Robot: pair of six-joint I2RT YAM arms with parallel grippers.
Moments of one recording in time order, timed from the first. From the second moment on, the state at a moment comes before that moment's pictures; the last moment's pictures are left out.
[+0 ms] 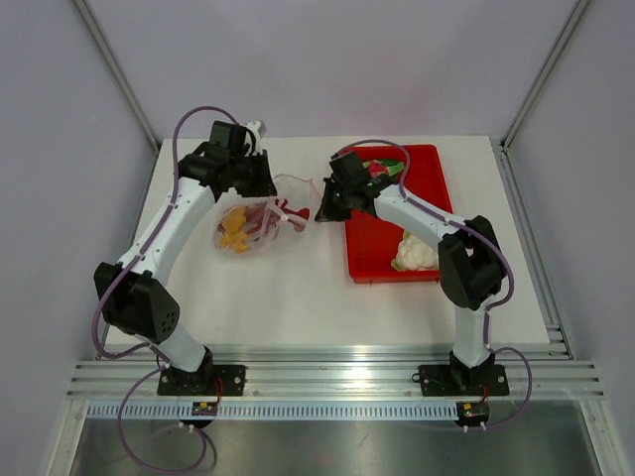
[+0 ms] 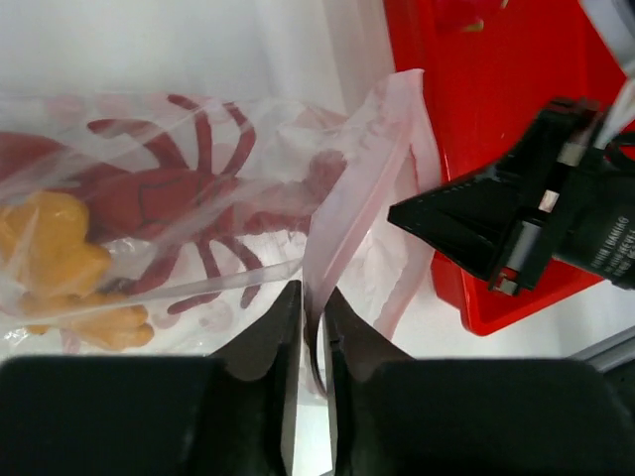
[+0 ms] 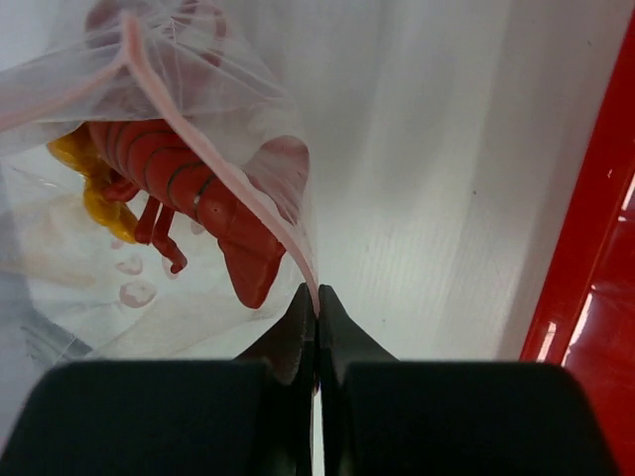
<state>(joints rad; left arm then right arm) -0.30 1.59 1.60 -0.80 0.21 -0.31 0.62 1.95 1.61 -0.46 -0.15 0.68</state>
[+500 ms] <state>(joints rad) -0.57 1.61 1.68 -0.84 -0.11 -0.22 0.62 1.83 1.53 -0.44 -0.15 0.70</state>
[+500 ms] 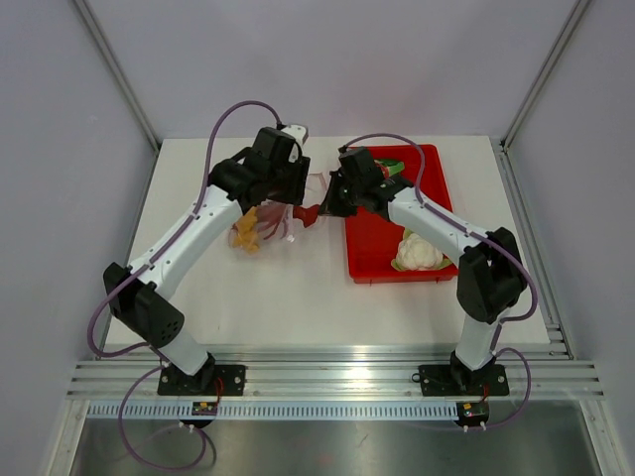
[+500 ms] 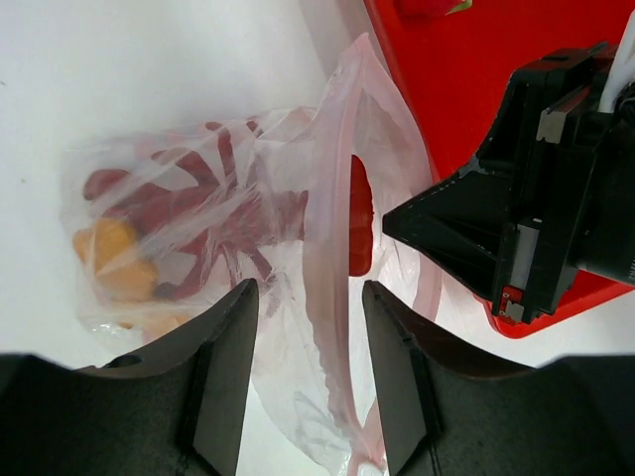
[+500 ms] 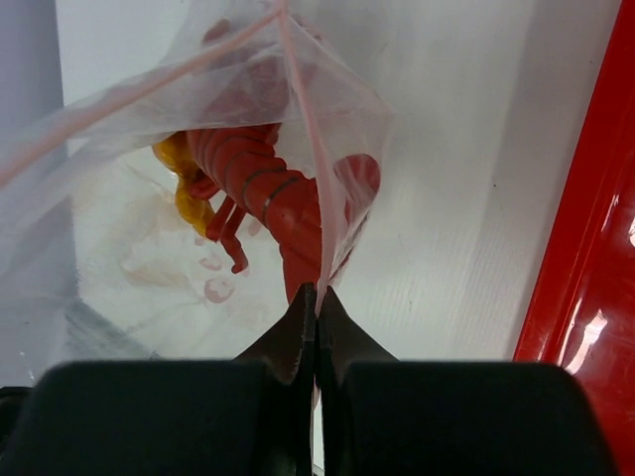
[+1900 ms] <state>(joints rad) -0.62 1.70 1.76 -0.90 -0.26 -0.24 0.38 1.44 1.05 -0.79 0.23 0.61</state>
